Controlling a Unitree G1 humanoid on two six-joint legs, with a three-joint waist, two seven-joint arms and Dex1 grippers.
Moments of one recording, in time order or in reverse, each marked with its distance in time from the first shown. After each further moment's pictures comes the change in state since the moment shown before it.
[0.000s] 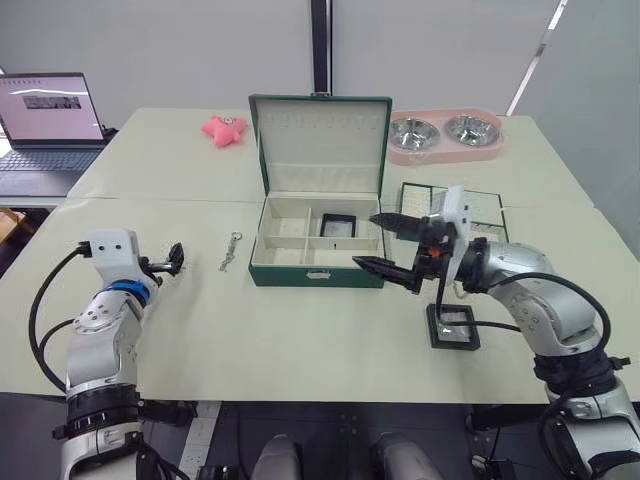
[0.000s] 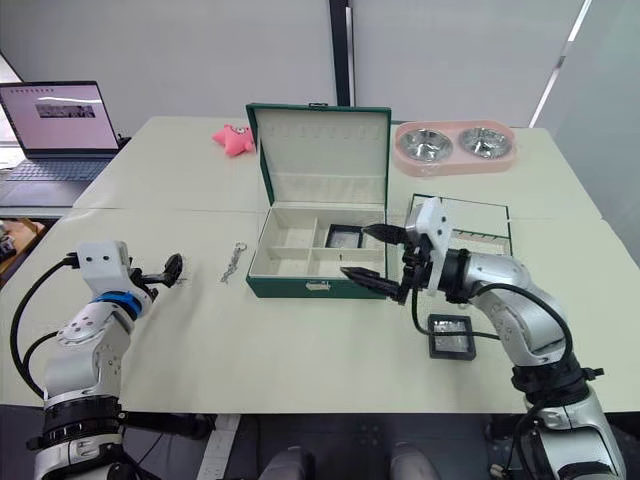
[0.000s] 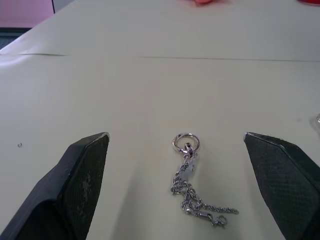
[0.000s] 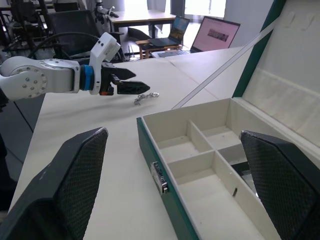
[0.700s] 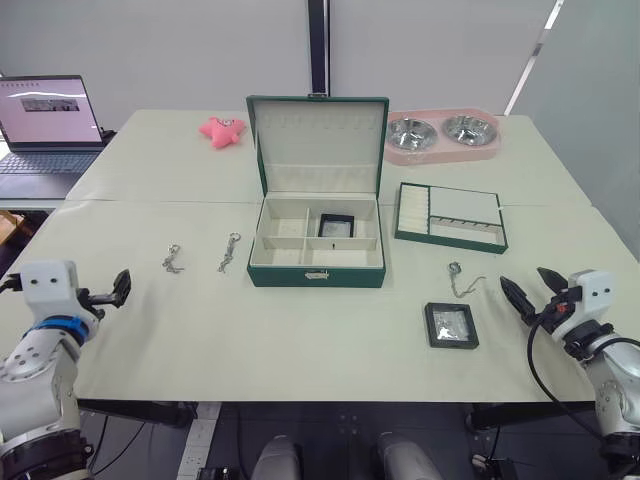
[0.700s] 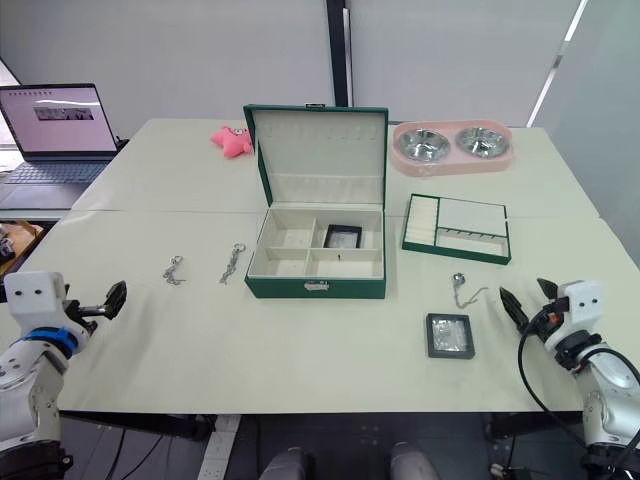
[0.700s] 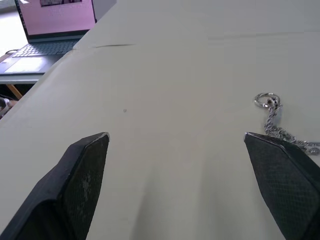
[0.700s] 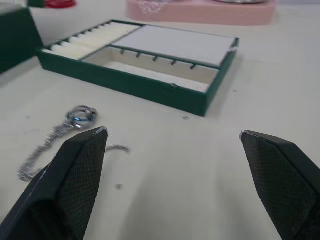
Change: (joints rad) left arm 0.180 0.084 0.156 -0.096 0.001 -0.055 -0.109; right arm 0.460 -0.053 -0.476 0.332 -0.104 -0.420 -0.160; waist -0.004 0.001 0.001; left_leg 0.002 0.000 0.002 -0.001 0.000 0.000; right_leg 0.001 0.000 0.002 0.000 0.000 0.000
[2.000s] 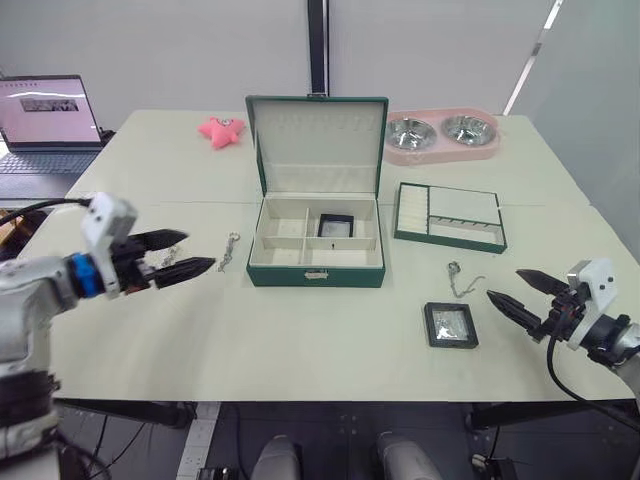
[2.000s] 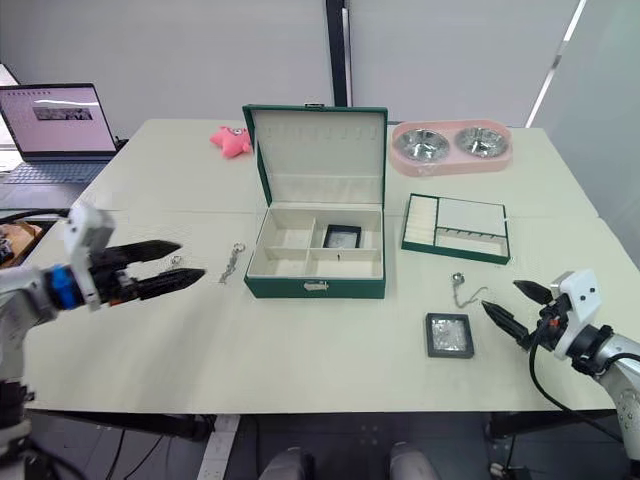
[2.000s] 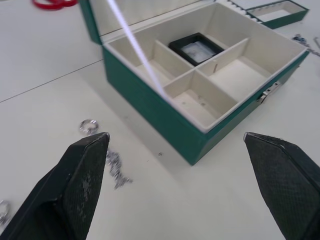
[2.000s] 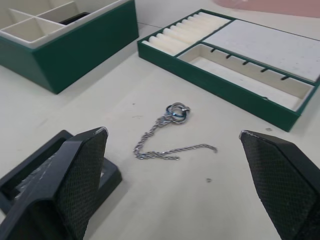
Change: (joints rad) left arm -0.100 0.269 -0.069 -0.233 -0.123 0.443 -0.786; right arm 0.101 -0.154 -0.033 -0.221 0.070 0.248 0.104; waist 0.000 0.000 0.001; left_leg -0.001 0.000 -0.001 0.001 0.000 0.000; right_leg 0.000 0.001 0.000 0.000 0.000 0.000
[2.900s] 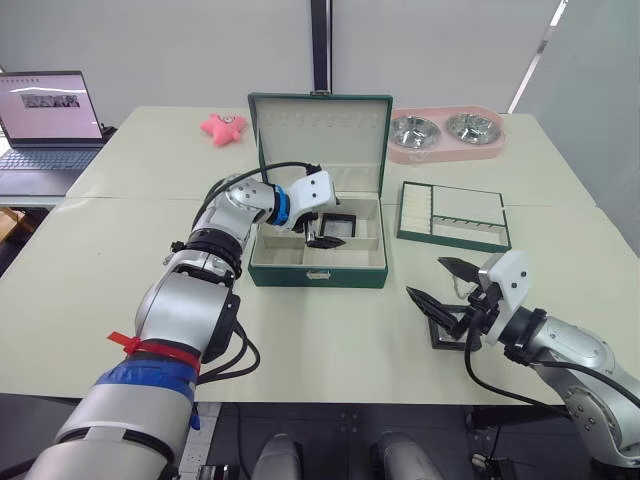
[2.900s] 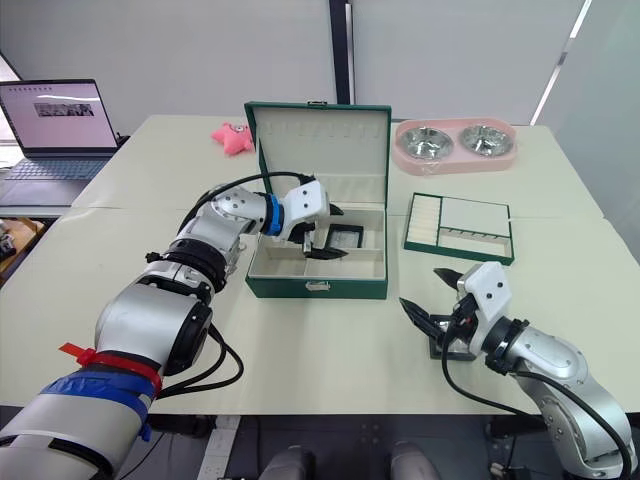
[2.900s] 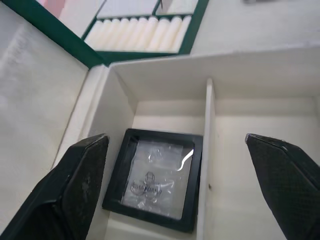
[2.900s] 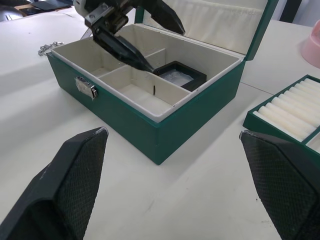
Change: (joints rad) left arm -1.049 -0.507 -0.635 1.349 0.487 -1.040 -0.091; right arm -0.040 0.141 0.277 -0.496 -0.004 0.213 -0.262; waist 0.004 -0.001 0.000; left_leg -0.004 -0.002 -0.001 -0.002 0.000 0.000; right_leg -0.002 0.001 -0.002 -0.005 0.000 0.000
